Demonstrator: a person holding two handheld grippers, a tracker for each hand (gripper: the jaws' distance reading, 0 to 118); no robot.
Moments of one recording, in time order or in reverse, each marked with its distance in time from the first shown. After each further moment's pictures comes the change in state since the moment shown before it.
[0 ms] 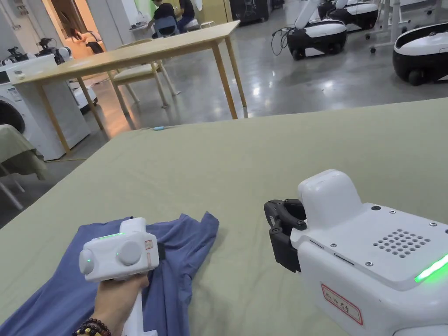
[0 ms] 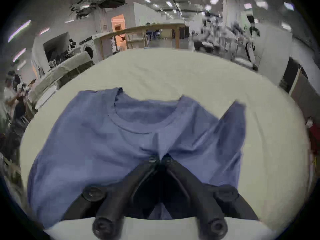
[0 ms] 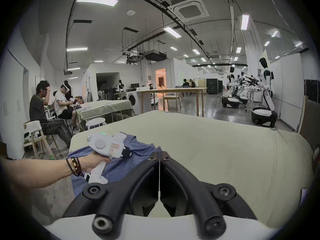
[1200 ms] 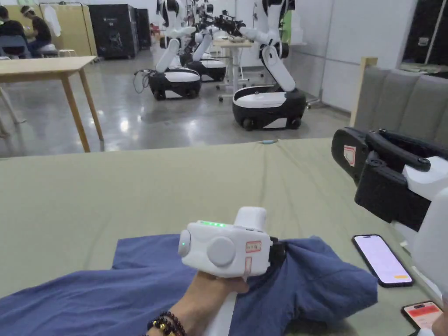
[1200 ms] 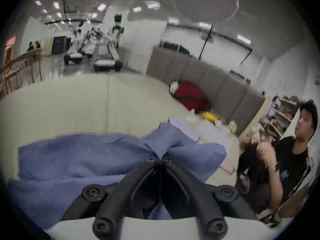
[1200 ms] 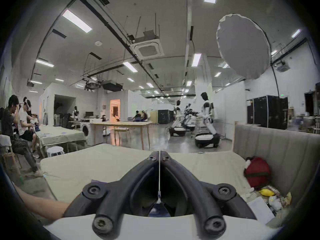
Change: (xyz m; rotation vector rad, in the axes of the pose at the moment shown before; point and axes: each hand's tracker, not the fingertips) left arm 0.484 -0.148 0.173 -0.099 -0.973 -0.558; right arm 0.091 0.045 0.341 0.300 -0.498 -0.011
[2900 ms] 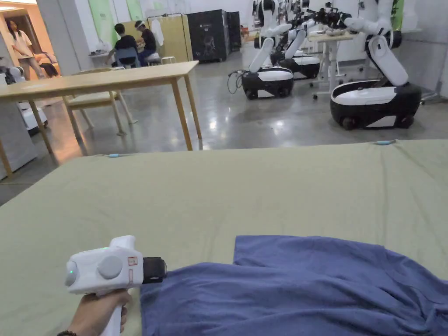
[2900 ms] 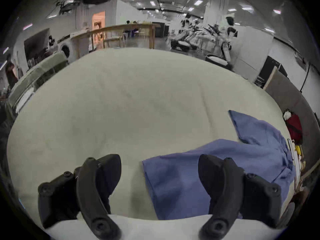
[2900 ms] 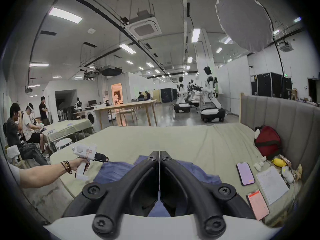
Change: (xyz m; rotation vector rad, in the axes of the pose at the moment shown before) left arm -0.362 -0.118 0.263 0.016 0.766 0.491; right arm -0.048 -0.055 -0.010 -0.241 0.032 -0.095
